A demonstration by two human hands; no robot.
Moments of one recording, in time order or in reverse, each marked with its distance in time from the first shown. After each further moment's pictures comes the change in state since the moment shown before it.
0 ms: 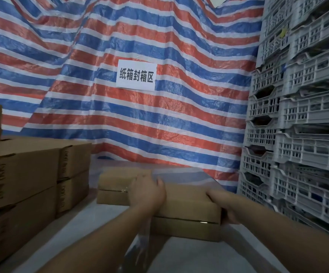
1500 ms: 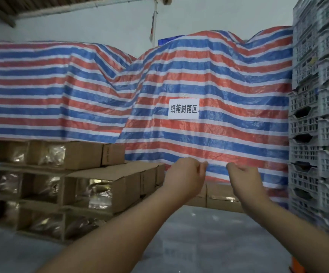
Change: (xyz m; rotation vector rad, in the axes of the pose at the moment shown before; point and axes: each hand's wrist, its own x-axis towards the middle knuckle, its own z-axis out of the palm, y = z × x) left_hand -0.201 0.026 -0.300 0.002 0.075 0.401; right_hand -0.320 -0.044 0.060 0.330 0.280 -0.773
